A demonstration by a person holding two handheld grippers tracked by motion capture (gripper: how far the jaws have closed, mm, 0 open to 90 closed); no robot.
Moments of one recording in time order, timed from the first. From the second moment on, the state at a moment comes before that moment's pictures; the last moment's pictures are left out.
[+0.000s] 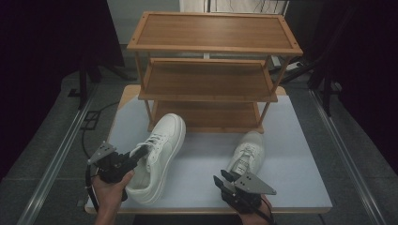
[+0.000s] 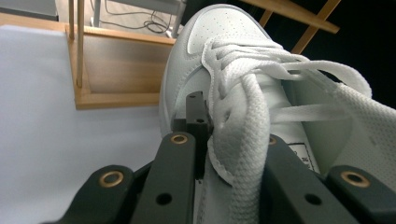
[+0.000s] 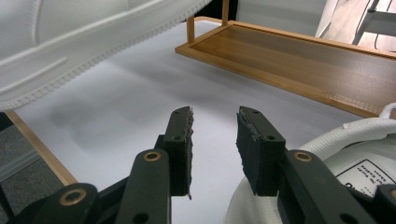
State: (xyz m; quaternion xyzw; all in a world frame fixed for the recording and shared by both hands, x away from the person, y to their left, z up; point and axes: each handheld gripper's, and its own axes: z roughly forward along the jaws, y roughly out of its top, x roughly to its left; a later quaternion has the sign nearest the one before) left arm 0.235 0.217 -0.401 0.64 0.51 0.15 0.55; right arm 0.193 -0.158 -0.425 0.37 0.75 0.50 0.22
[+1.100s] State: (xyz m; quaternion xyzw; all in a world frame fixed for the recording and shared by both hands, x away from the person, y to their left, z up) left arm 0.291 0.174 -0.329 0.60 0.51 0.16 0.59; right arm 0.198 -0.172 -0.421 0.38 0.74 0.51 0.22
